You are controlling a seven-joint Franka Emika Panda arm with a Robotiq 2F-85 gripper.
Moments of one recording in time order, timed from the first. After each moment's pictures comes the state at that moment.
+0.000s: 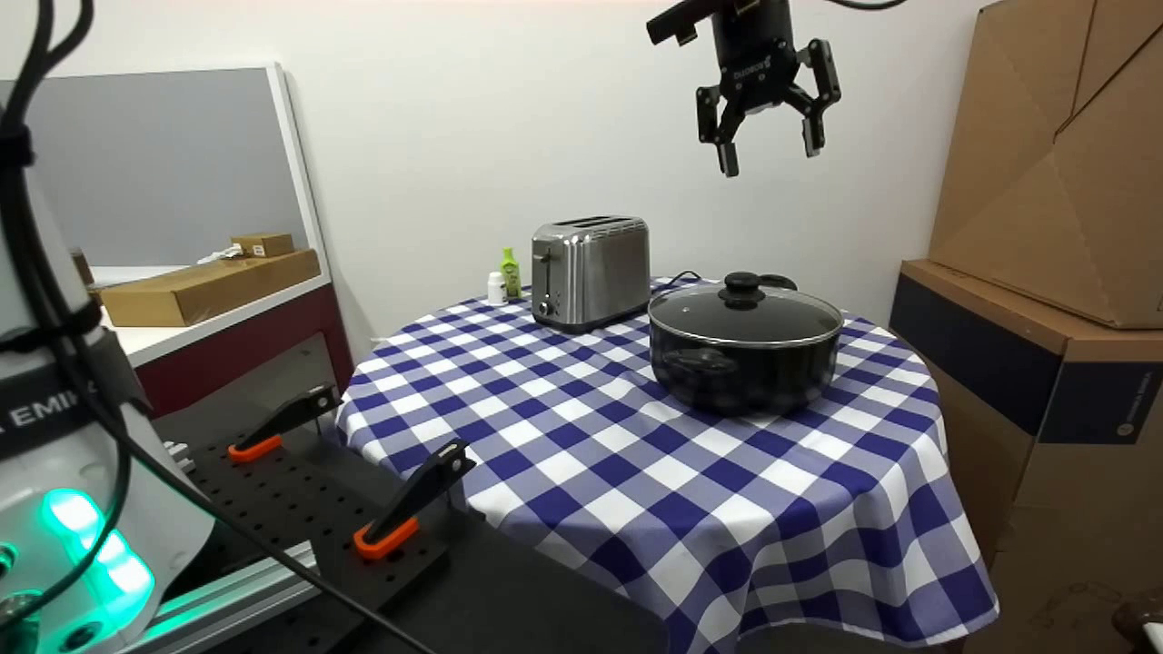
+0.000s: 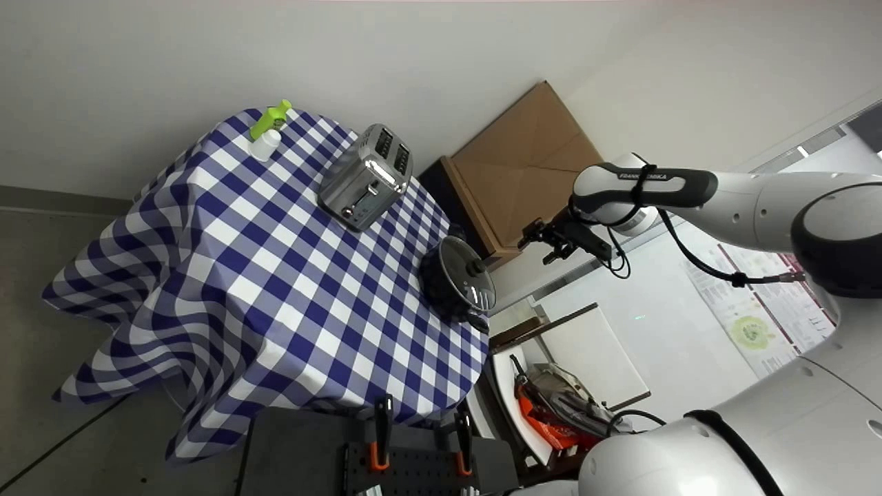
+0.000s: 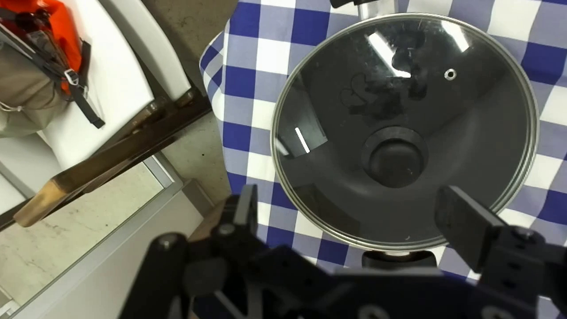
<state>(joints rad) -0.19 0.26 -0.17 -1.95 -0.26 2.29 -0.02</state>
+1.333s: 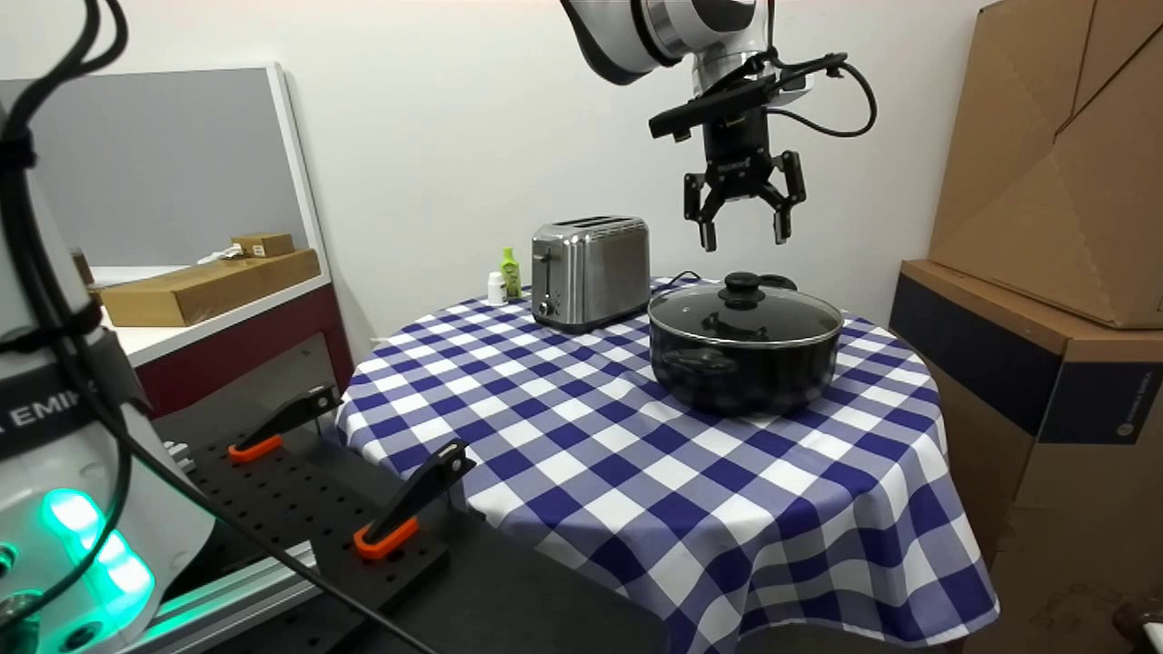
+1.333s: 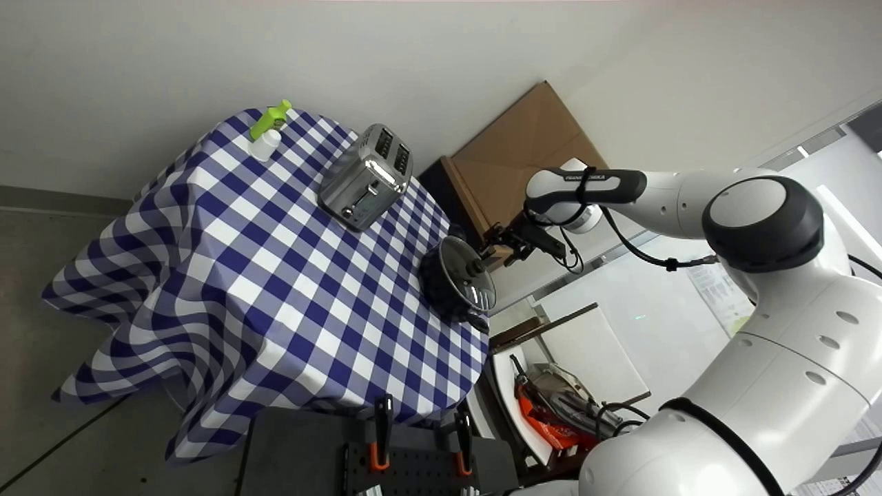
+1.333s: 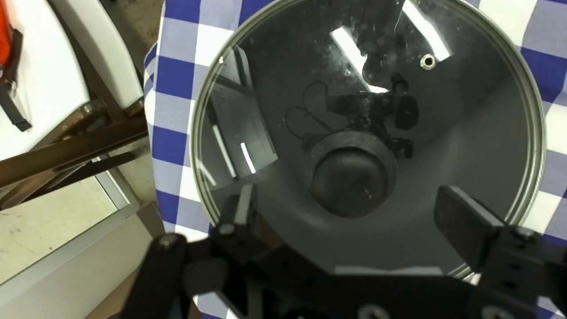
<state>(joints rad) -0.18 0.52 -0.13 -1.79 -0.22 2.28 -0.04</state>
